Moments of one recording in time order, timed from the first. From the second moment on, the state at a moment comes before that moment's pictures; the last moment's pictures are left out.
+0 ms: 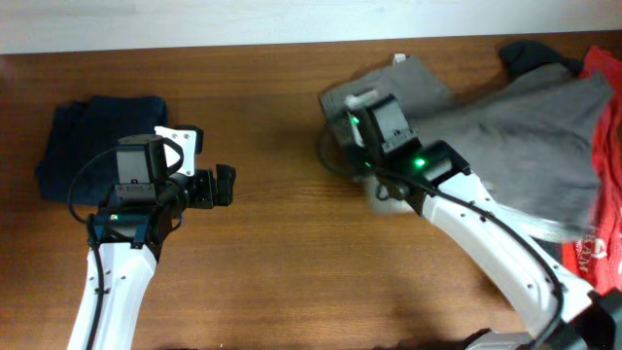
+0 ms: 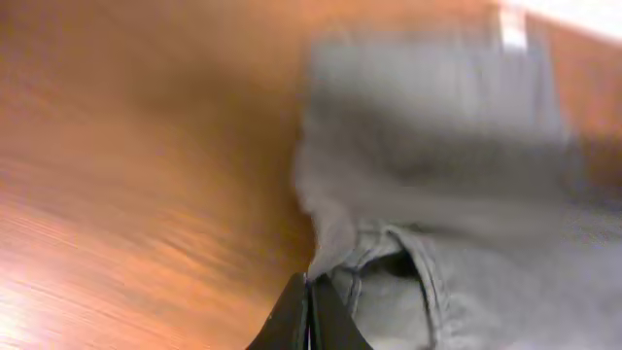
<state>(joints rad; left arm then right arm) -0.02 1.23 0.97 -0.58 0.24 -0.01 0.52 1.54 1.36 -0.71 0.17 0.09</state>
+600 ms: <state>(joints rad) -0.02 1.23 0.97 -0.58 0.25 -0.01 0.54 1.62 1.42 -0.97 0.30 0.15</state>
